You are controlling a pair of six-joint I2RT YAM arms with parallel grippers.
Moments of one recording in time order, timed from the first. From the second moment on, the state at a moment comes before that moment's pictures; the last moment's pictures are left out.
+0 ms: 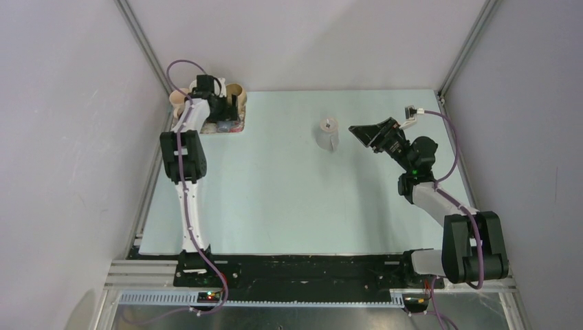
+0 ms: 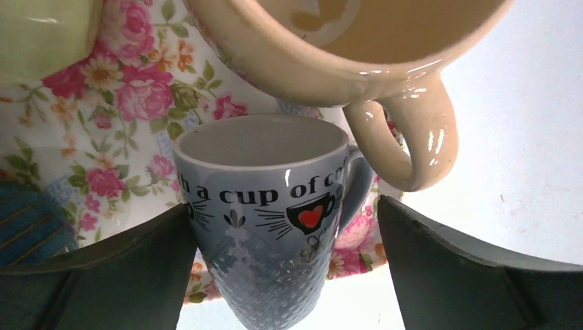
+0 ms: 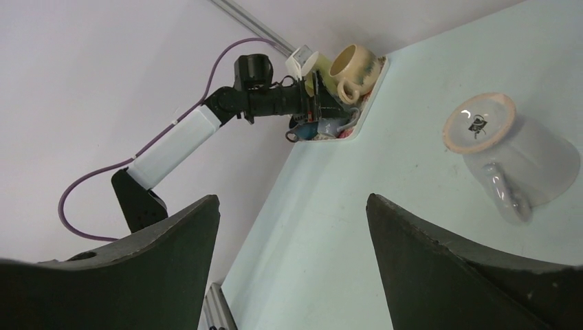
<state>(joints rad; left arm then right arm) 0.06 2.44 2.15 -0.62 0.18 0.00 0.10 1.30 0.60 0.88 -0.61 1.00</state>
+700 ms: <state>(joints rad) 0.06 2.48 2.20 -0.69 0.16 -0.04 0.07 1.30 0.61 0.88 -0.62 1.01</state>
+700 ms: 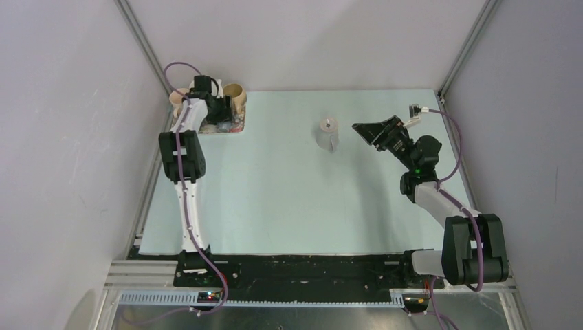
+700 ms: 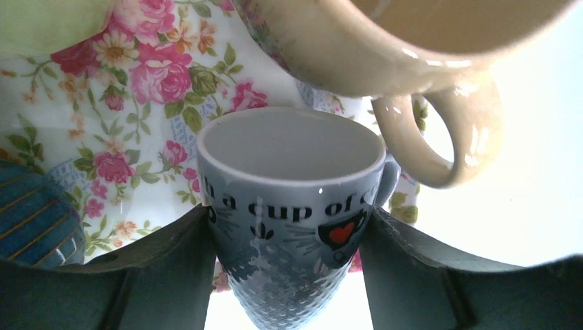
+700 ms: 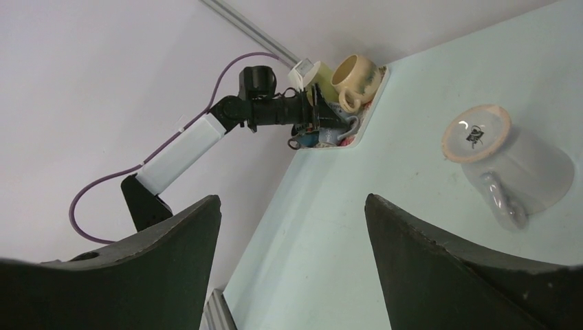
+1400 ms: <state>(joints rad) -0.05 1.78 1.68 -0.72 0.69 0.17 0.24 1.28 0.91 0.59 -0.81 0.77</state>
